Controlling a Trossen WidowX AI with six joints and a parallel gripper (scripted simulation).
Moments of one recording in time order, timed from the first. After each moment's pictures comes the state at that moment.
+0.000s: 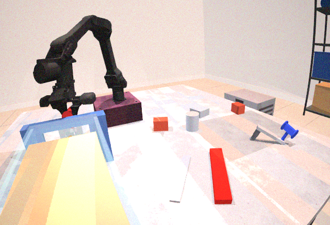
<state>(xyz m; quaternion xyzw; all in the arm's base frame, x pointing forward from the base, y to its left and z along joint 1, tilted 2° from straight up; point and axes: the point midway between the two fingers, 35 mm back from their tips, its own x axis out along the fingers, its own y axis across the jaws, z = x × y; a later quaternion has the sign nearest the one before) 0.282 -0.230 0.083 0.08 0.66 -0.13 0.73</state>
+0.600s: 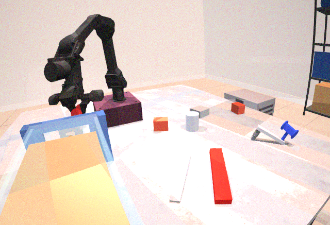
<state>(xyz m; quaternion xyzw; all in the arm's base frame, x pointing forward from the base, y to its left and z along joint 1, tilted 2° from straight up) 0.271 -0.200 0.080 0.09 0.67 -0.12 0.73</state>
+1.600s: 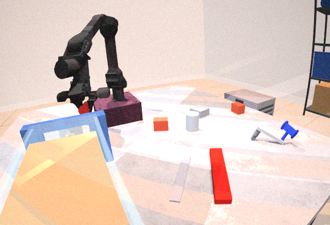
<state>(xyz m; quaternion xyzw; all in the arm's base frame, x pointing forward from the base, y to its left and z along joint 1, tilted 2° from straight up) 0.249 -0.173 0.077 0.09 0.66 -0.11 0.74</state>
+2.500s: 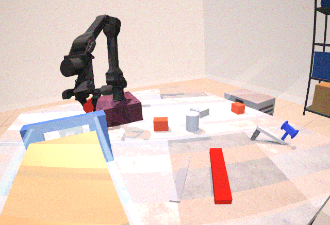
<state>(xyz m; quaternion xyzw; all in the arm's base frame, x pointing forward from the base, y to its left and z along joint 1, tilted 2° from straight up) 0.219 -0.156 0.074 0.09 0.66 -0.11 0.74</state>
